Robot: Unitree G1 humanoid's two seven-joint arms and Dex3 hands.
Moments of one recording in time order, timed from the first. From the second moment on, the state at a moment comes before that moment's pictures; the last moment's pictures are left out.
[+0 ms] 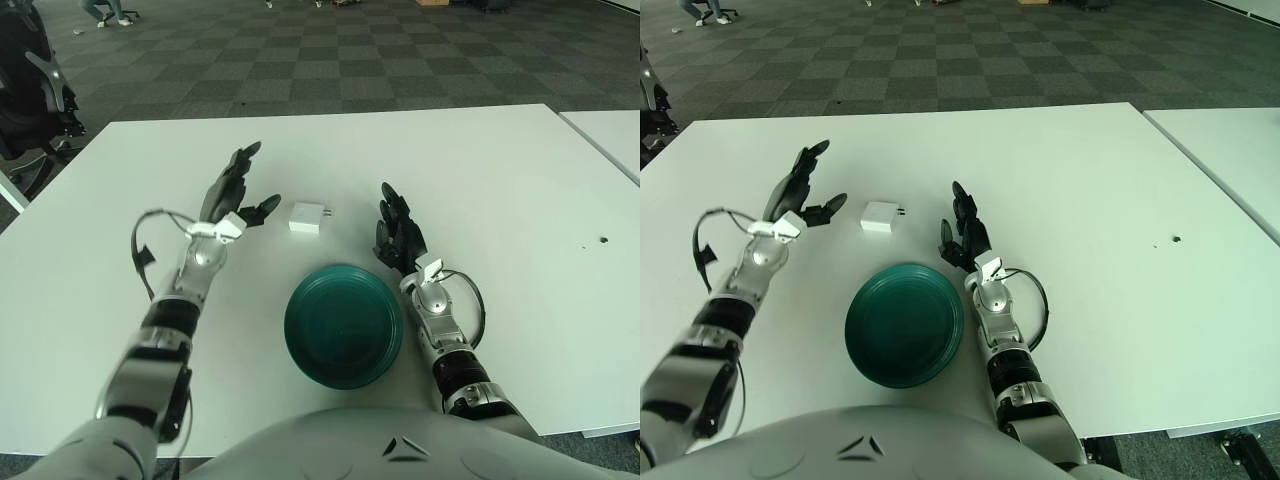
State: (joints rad) left arm -0.52 0.38 -0.11 0.78 0.53 -0.62 0.20; right arm -0.16 0.11 0.08 0.62 -0.07 -0.47 0.03
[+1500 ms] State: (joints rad) left arm -1.02 0.32 -0.63 1.29 0.89 -0.67 -0.21; right arm -0.28 0.13 0.12 0.80 -0.10 -0.52 -0.07
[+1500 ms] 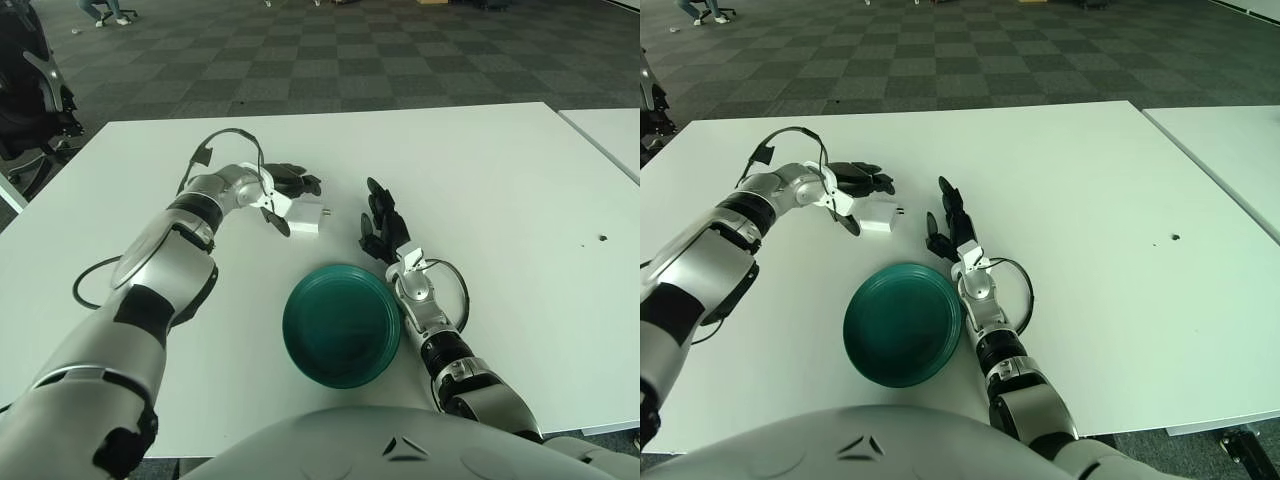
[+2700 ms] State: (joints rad) left arm -1.00 0.19 -0.64 1.34 0.81 -0.50 -0.21; right arm -0.27 0.12 0.10 0.79 -0.06 -0.53 -0.04
